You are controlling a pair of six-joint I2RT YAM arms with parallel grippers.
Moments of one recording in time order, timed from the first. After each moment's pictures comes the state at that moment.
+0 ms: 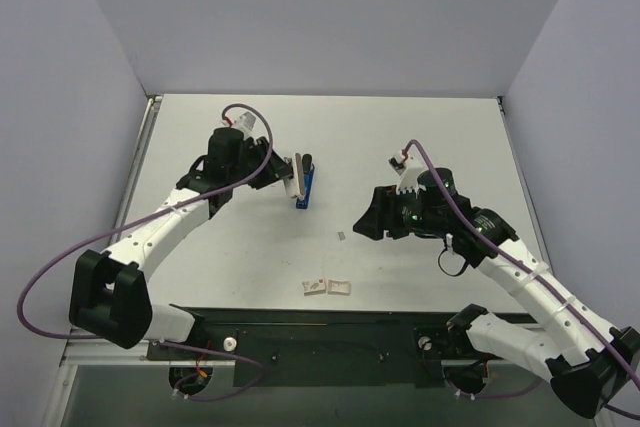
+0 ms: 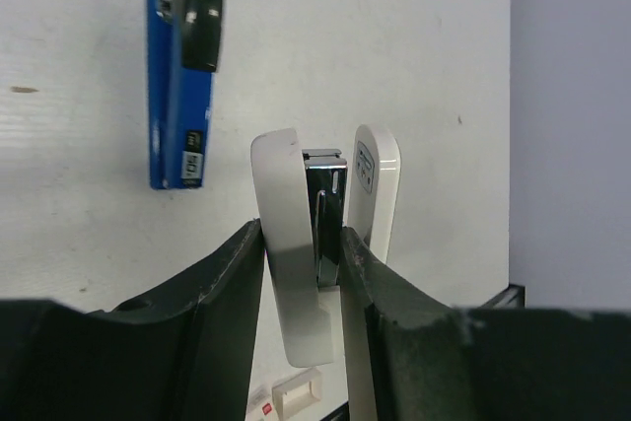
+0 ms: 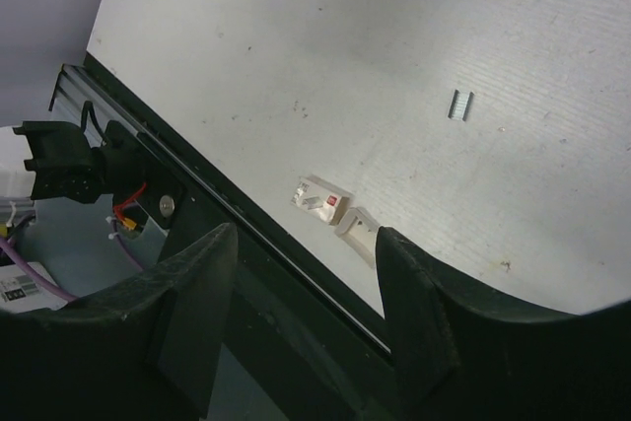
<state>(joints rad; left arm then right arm) -0.36 1.40 1.02 -0.17 0.24 -0.78 0.61 0.96 0.88 -0.53 -0.30 0.47</state>
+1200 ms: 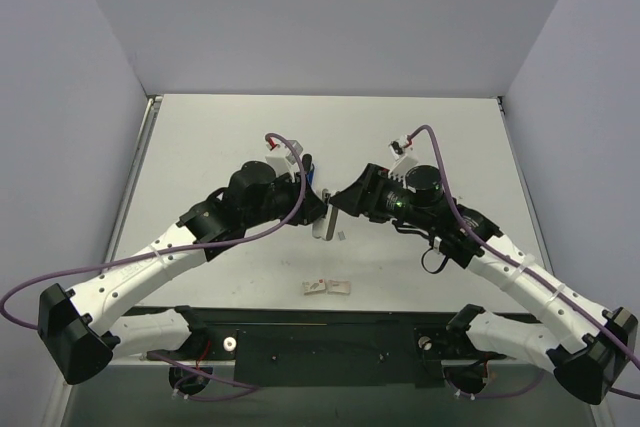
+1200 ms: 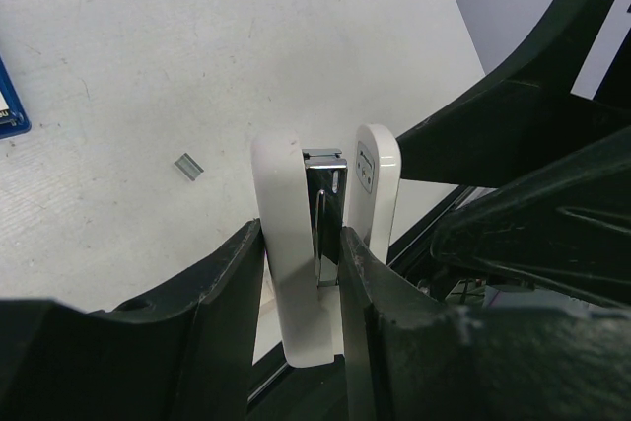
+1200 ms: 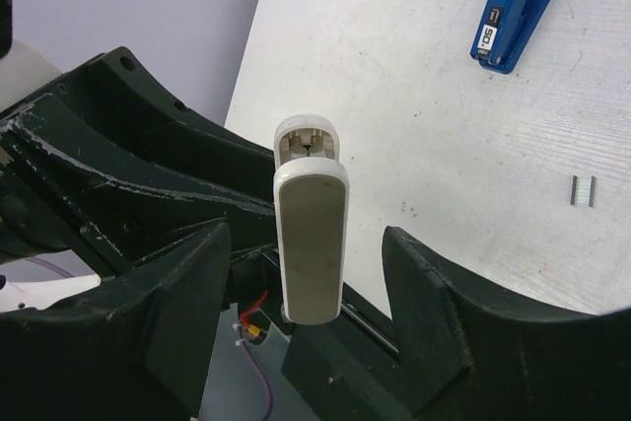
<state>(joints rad) -0.82 1.14 1.00 -0.29 0.08 -0.64 0.71 1.00 0.88 -0.23 -0.15 0.84</state>
